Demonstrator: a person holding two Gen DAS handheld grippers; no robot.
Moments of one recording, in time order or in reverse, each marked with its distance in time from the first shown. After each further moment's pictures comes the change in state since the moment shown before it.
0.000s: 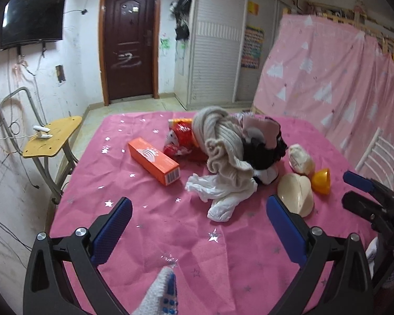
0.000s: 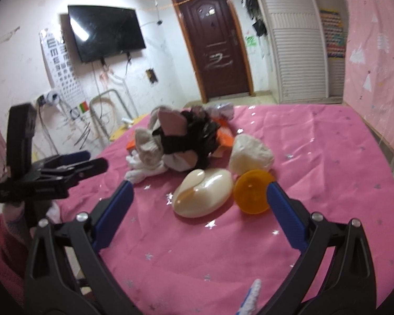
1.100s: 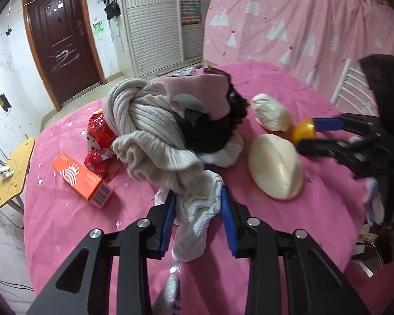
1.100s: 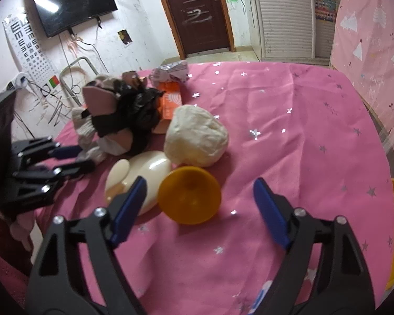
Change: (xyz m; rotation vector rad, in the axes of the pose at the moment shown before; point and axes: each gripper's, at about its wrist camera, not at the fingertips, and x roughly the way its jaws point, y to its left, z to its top) left arm 0.065 -0.055 0.021 0.299 0.214 -0.172; right arm 0.048 -0.053 0.020 0.059 0.265 -0.116
